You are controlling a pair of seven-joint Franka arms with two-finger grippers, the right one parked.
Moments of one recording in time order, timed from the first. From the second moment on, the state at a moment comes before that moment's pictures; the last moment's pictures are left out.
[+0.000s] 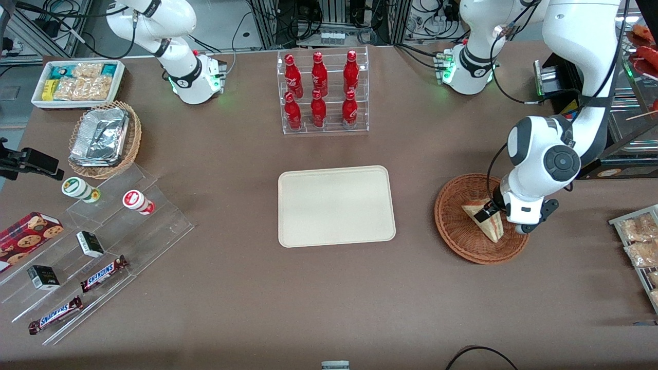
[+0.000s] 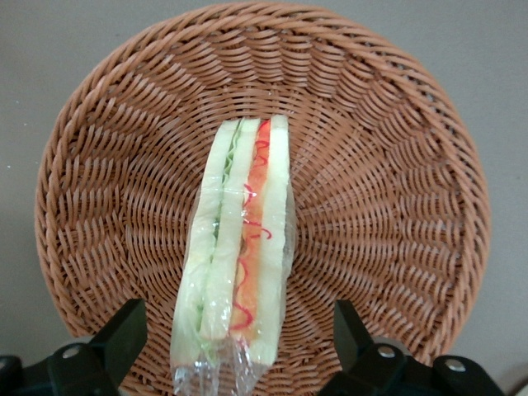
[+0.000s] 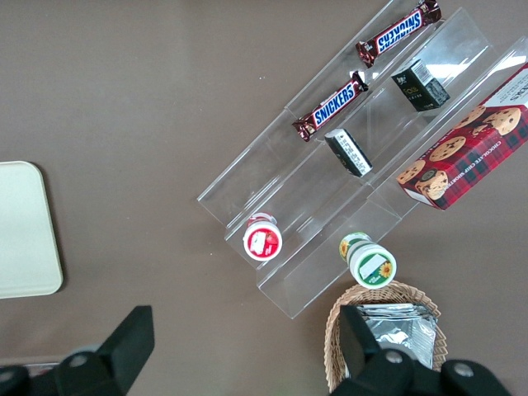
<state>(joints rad) -0.06 0.28 -0.06 -2.12 0.02 2.33 -0.78</state>
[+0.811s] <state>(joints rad) -0.06 0.32 -0.05 -2.12 0.02 2.34 -0.79</state>
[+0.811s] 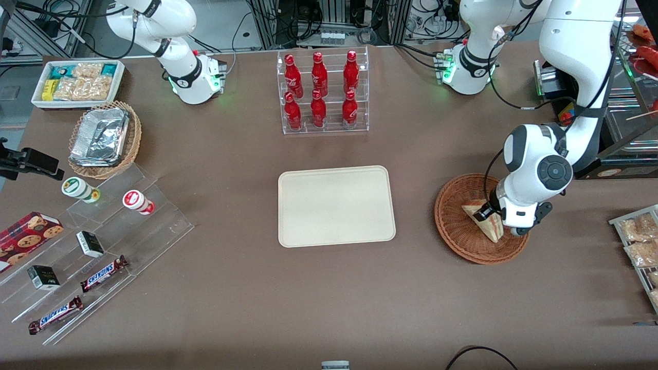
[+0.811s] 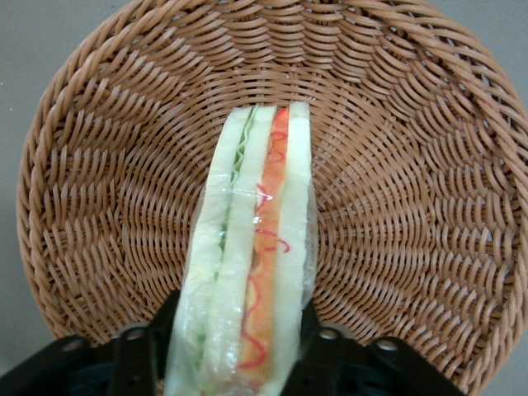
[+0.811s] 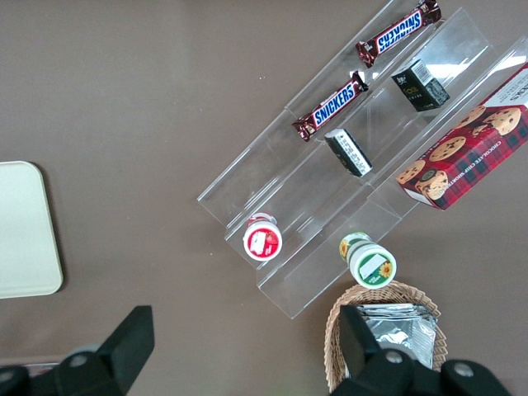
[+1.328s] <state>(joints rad) -0.06 0.29 -0.06 -1.92 0.02 2.05 -0.72</state>
